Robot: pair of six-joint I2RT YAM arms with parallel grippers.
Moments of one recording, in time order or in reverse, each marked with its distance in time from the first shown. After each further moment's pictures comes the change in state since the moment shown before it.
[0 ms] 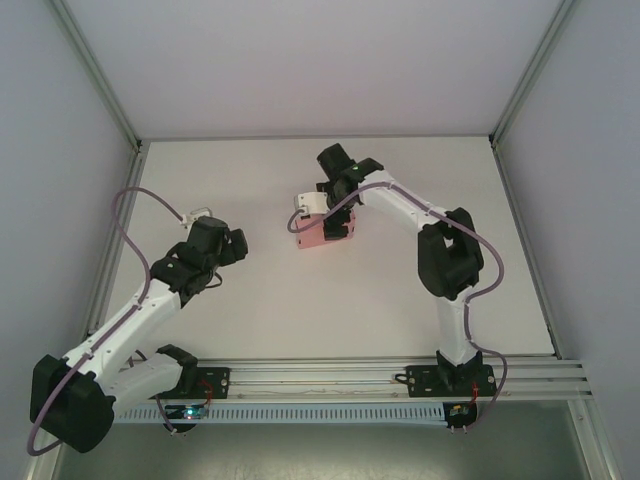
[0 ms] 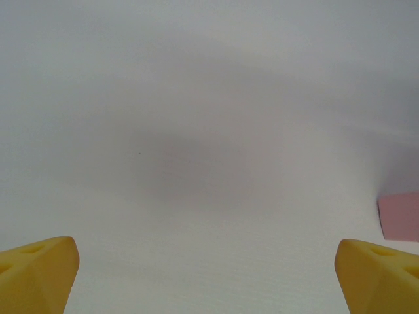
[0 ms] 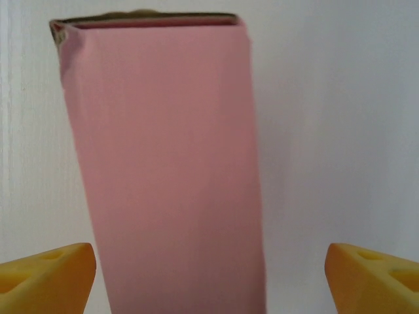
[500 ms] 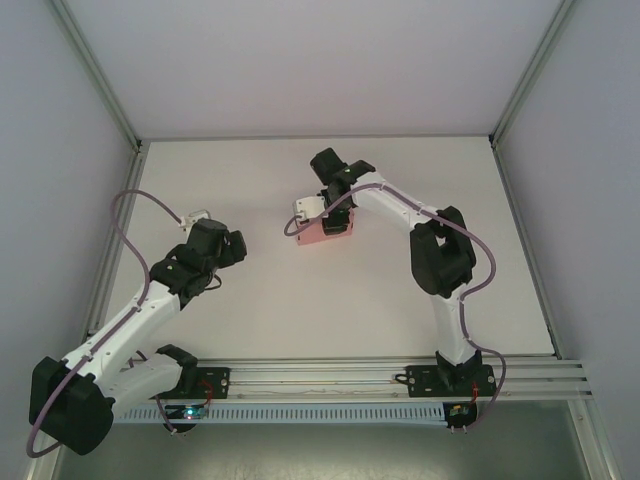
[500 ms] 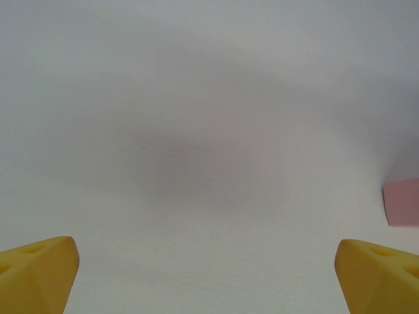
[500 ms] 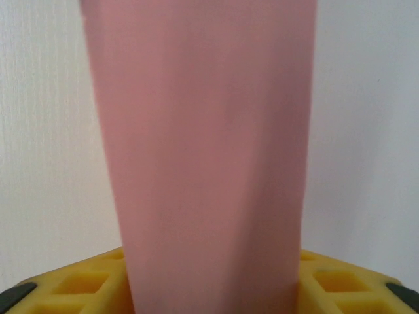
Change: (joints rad) left arm 0.000 -0.002 -0.011 -0.004 -0.001 -0.014; right arm 0.019 0.020 0.027 -0.022 0.112 -0.003
